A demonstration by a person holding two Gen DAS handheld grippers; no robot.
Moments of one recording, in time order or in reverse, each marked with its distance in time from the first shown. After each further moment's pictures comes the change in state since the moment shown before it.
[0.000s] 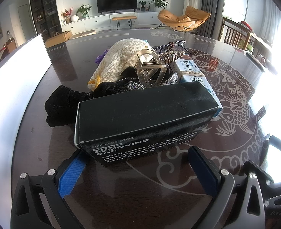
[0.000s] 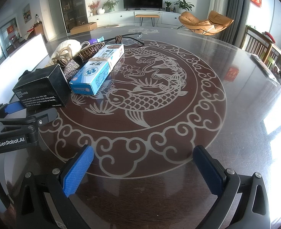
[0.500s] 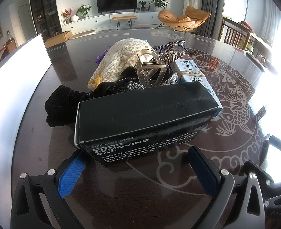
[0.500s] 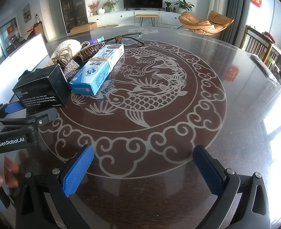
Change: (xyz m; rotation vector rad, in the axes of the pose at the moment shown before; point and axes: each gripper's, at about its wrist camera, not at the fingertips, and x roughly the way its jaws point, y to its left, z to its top) left arm 0.000 0.000 0.000 -0.001 0.001 0.000; right arm 0.000 0.000 0.000 0.000 0.000 0.000
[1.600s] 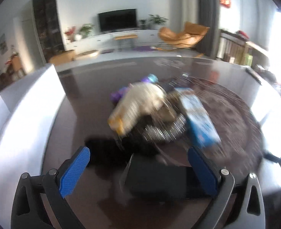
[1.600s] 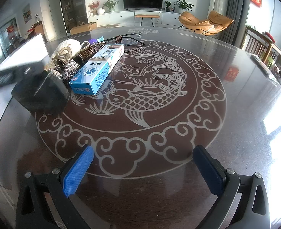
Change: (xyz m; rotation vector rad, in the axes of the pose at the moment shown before) left arm -0.040 0.027 0.022 0.044 -0.152 -0.004; right arm 0.000 0.000 0.000 0.000 0.000 0.000
